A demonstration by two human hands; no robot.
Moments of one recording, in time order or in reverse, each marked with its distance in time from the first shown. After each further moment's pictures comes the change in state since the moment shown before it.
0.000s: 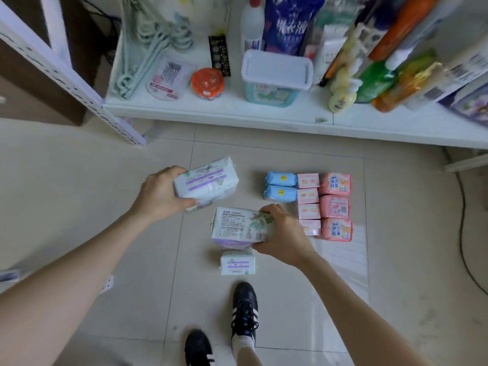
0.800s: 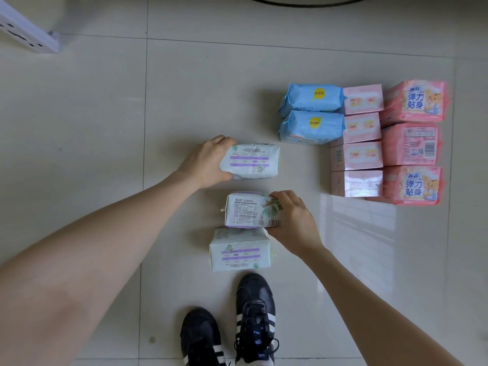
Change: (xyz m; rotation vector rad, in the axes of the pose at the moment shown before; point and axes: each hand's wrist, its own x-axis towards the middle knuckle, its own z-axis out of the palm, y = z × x) left_hand 0.122 -0.114 0.326 0.200 -0.328 0.287; right_hand 0.095 0.254 0.226 -0.103 0.077 0.107
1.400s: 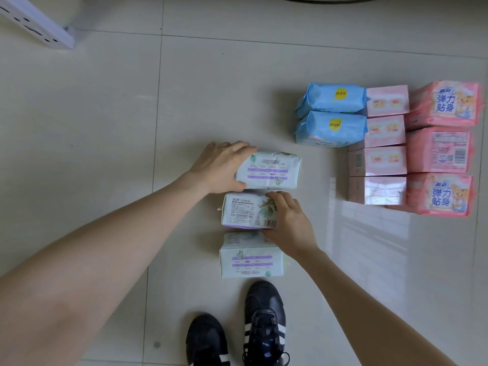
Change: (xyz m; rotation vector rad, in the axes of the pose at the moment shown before) left_hand 0.004 -0.012 0.009 0.282 -0.138 0.102; right_hand 0.018 -0.008 0.035 -0.040 -0.087 -0.019
